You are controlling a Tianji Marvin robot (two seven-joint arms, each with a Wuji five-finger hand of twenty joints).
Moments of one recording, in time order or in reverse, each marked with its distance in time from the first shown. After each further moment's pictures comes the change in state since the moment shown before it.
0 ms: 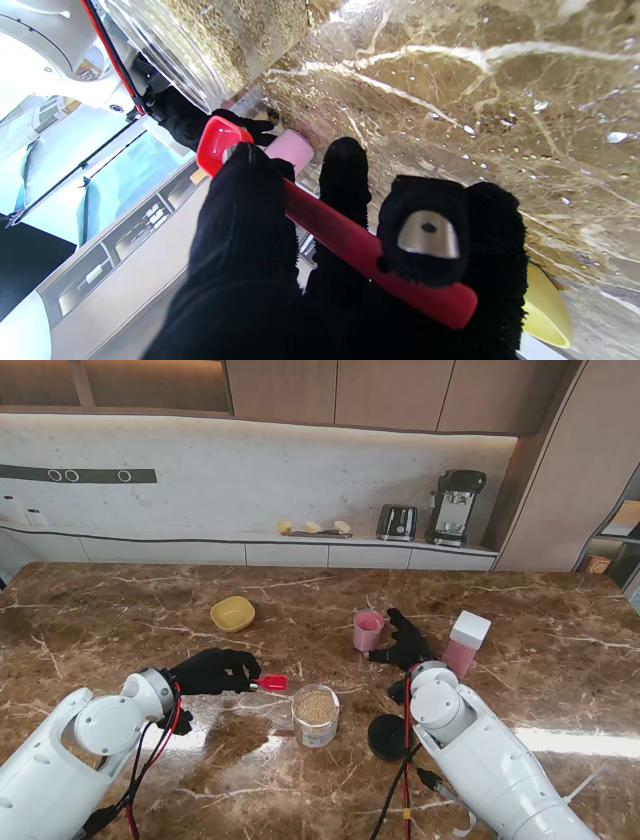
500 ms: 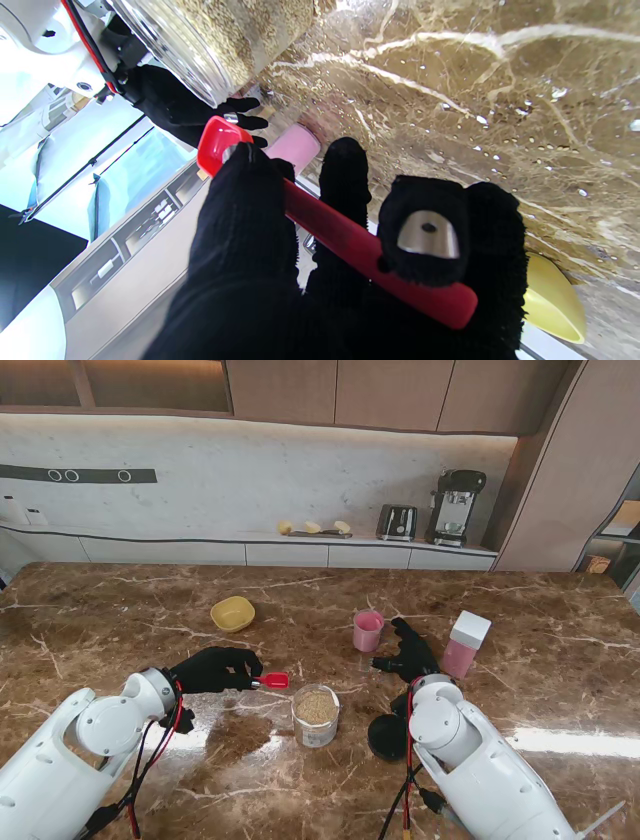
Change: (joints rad) left arm -0.006 -0.002 0.010 0.008 0.000 -0.023 0.026; right arm -0.144 0.025 0.054 -0.214 -0.110 0.129 -0.027; left_hand 0.000 0.000 0.000 0.000 0.000 0.000 0.000 0.000 0.000 0.000 0.000 0.000 0.000 0.000 0.000 0.000 0.002 0.000 0.000 0.000; right_hand 0.032 0.196 -0.087 0.033 0.012 -0.003 0.087 0.023 0.066 0.000 -0.012 0.029 0.025 0.006 0.014 0.020 0.074 0.117 -0.025 0.036
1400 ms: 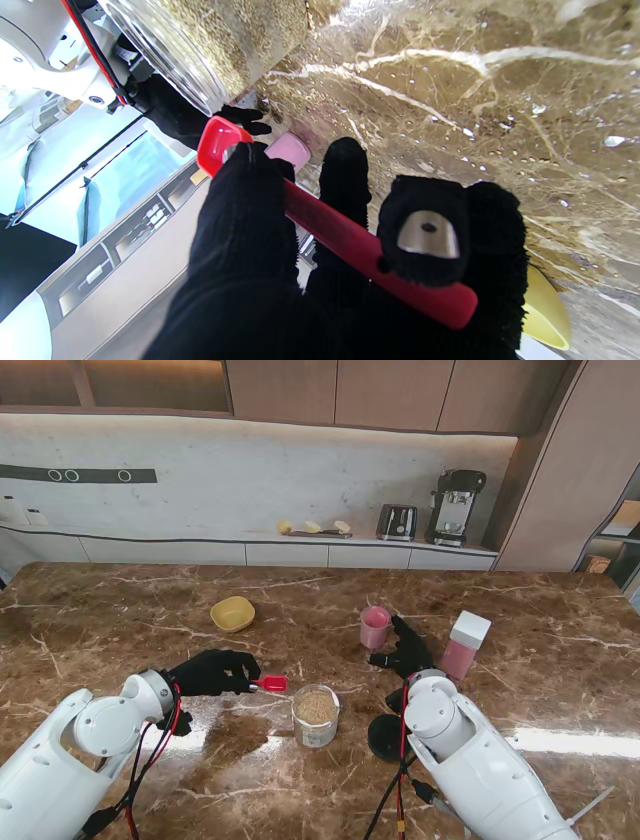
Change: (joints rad) left arm 0.011 0.002 -0.012 -0.010 0.000 0.020 -0.027; right arm 0.048 -0.025 -0.017 0.062 0.073 0.026 0.002; left_hand 0.000 0.000 0.000 0.000 0.000 0.000 0.000 0.000 0.000 0.000 0.000 0.000 0.000 0.000 0.000 -0.001 0.008 0.000 0.000 0.000; right_hand -0.001 -0.004 0.000 0.000 -0.019 -0.081 -0.011 0.064 -0.061 -0.001 0.008 -0.011 -0.044 -0.011 0.024 0.006 -0.106 -0.107 -0.046 0.010
